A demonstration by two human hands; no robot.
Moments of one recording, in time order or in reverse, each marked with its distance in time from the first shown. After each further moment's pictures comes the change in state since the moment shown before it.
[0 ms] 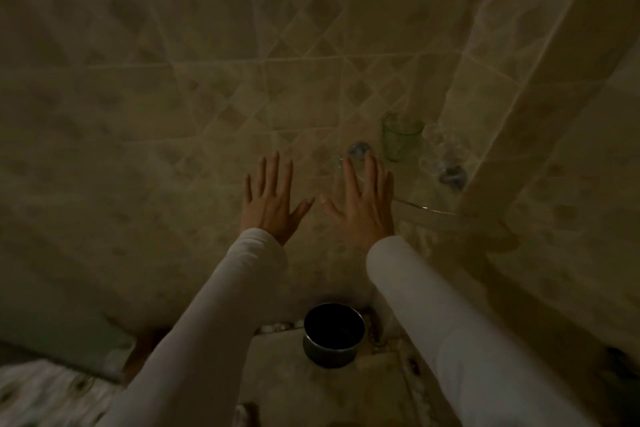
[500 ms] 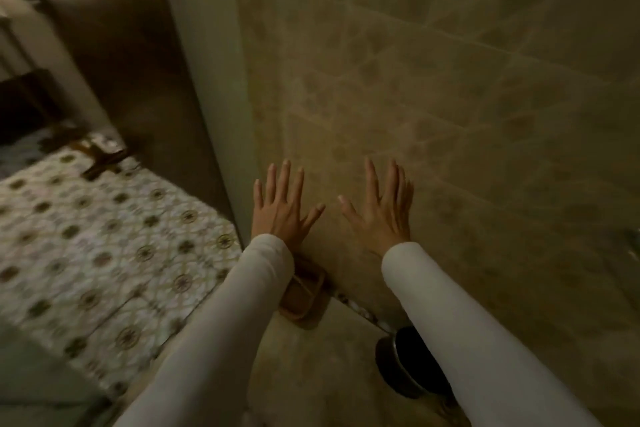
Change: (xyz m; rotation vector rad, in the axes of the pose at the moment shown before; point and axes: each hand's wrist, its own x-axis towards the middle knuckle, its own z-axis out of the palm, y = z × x) left_hand -0.215 -0.267 -0.062 0.152 -0.033 -0.721; right_hand -0.041 -0.312 0.106 0.227 -0.350 -0.490
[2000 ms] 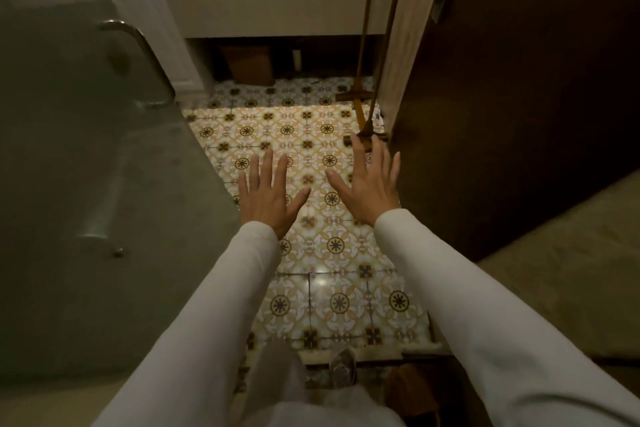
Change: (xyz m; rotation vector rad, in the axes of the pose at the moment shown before) left_hand 0.074 -0.628 -0.085 0.153 0.075 -1.049; right_hand 0.273 -0.670 0.320 0.299 -0.446 -0.903
